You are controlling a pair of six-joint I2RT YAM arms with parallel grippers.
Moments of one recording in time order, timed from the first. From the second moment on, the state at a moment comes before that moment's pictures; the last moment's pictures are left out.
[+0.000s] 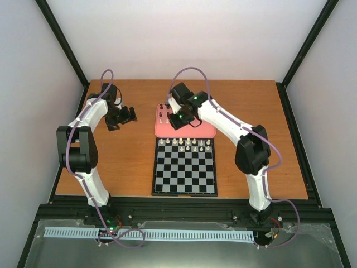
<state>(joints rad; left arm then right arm) -0.01 1.85 1.48 -0.93 0.23 -0.39 0.68 2.10 1.96 -0.97 -0.20 0.10</state>
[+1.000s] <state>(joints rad) -0.01 1.84 1.47 -0.91 0.23 -0.39 0.79 2.06 1.63 -0.87 -0.18 0.08</state>
